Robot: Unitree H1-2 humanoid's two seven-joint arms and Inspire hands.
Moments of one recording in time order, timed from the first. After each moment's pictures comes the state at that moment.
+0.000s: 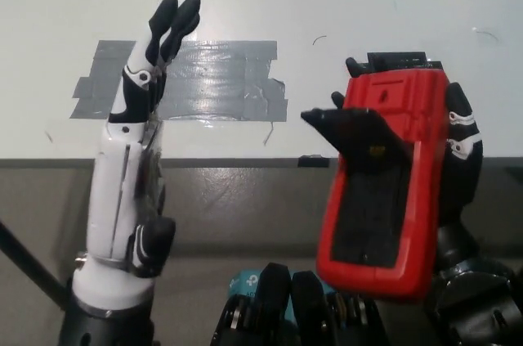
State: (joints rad) left_arm -0.32 -0.09 -0.13 -0.69 0.31 -0.09 -0.06; right_arm -0.26 0.13 -0.02 -0.45 1.23 0.47 -0.08
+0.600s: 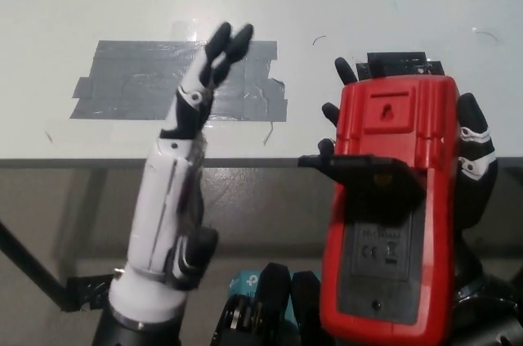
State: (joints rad) left_arm -0.26 -0.11 -0.23 -0.68 0.29 -0.09 -0.07; right_arm -0.23 0.15 0.04 -0.57 1.28 0.46 -0.12
